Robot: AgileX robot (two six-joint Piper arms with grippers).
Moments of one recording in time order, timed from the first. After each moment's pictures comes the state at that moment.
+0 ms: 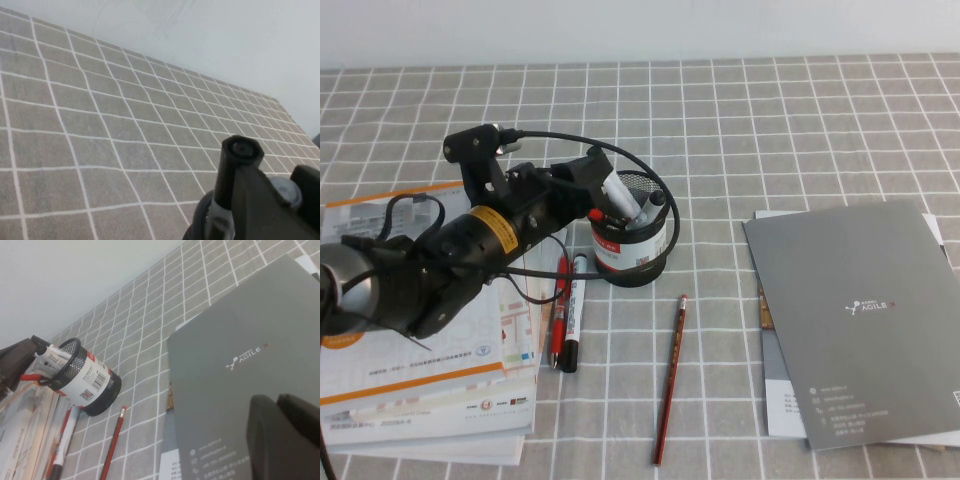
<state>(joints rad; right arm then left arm) 0.01 -0.01 0.03 0.75 0.38 -0.05 -0.36 1.86 -0.90 0.50 -0.77 -0.82</state>
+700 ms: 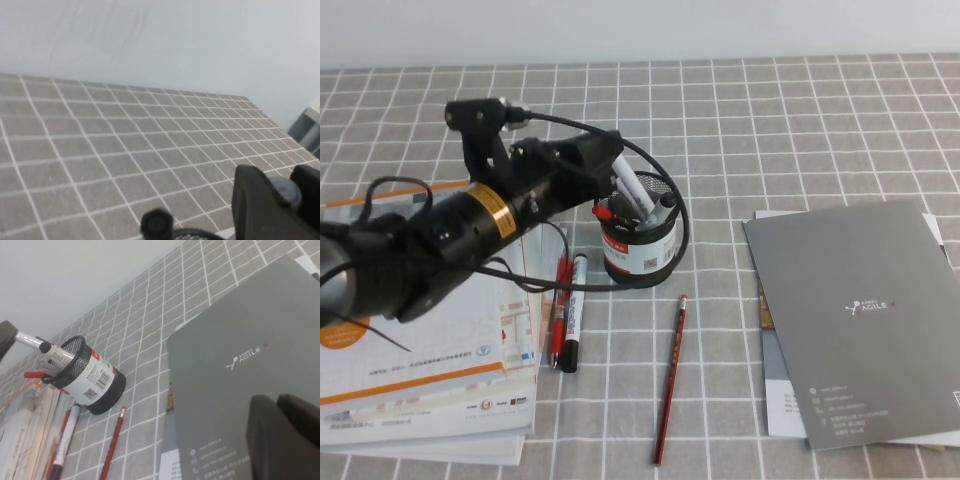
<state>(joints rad) 0.01 -0.01 0.03 0.75 0.38 -0.05 -0.37 1.78 -0.91 0.60 -0.76 -0.80</state>
